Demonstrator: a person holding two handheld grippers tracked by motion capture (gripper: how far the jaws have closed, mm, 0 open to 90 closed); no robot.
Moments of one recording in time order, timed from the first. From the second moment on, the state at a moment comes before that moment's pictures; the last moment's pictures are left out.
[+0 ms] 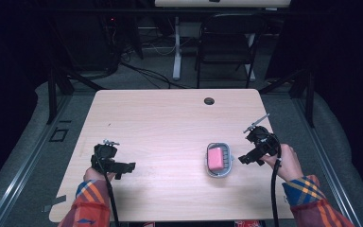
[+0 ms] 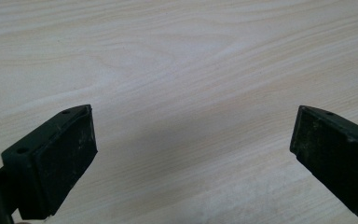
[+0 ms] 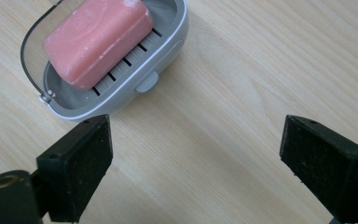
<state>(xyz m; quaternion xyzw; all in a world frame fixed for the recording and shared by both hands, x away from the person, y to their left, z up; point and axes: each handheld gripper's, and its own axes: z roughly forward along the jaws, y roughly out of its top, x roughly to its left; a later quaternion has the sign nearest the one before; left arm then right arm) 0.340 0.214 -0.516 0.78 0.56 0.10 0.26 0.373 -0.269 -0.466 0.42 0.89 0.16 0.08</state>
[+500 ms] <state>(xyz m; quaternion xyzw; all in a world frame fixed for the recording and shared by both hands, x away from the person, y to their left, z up) 0.341 0.214 -0.517 0.78 0.56 0.10 0.26 0.359 -0.296 -0.487 0.42 0.89 0.16 0.10</state>
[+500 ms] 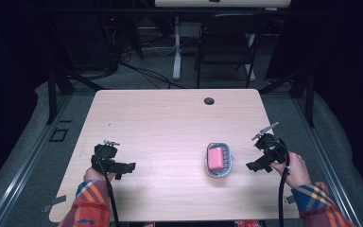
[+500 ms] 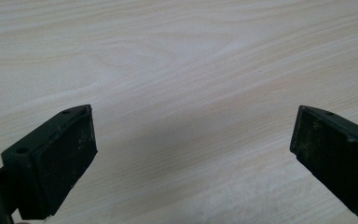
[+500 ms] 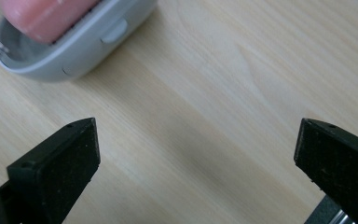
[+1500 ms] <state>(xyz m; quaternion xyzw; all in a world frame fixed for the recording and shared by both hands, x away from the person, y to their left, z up) 0.343 0.209 -0.520 0.79 0.55 0.09 0.25 0.329 -0.340 -0.532 0.44 0.88 0.13 0.06</state>
